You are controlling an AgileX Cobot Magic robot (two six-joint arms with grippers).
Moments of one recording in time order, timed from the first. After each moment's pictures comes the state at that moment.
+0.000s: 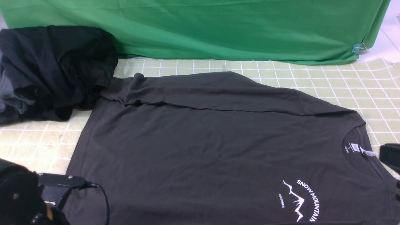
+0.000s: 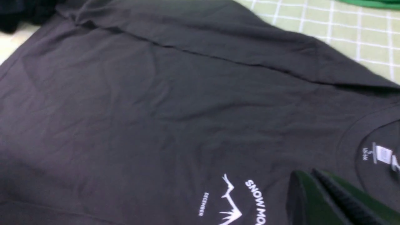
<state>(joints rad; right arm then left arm) 0.39 0.68 -0.60 0.09 0.51 0.08 -0.34 1.31 -0.52 0.01 0.81 -0.23</state>
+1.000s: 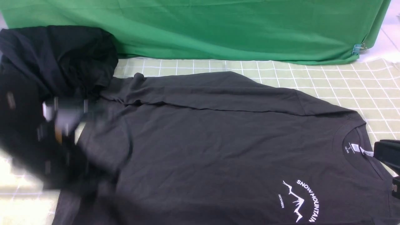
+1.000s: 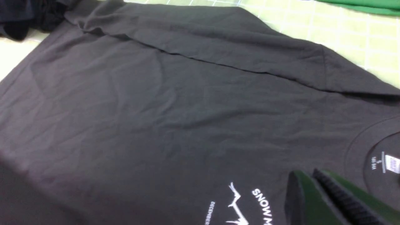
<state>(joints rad) 0.40 0.70 -0.61 0.11 0.49 0.08 -0.34 1.33 -1.05 0.00 1.09 -0.12</state>
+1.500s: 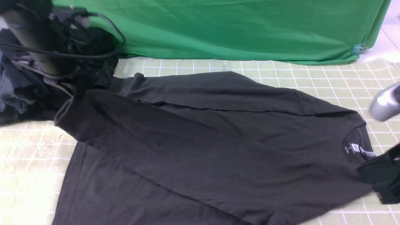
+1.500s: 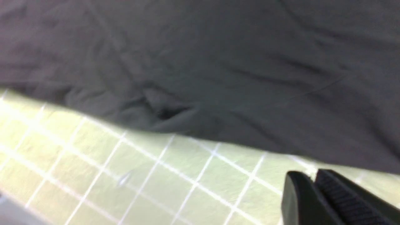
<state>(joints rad) 0.40 1.03 -0.92 0.20 1.00 -0.19 -0.10 1.84 -1.62 0.09 1.11 -0.07</state>
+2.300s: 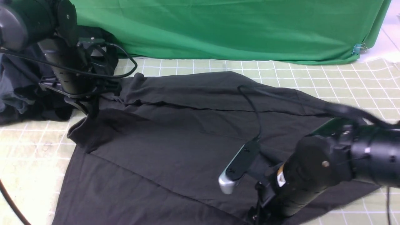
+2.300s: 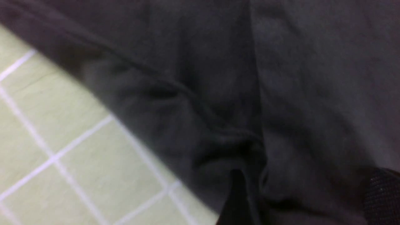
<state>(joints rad) 0.75 1.67 -0.92 0.14 0.63 -0.27 -0.10 1.98 -1.64 0.05 1.09 -0.05</state>
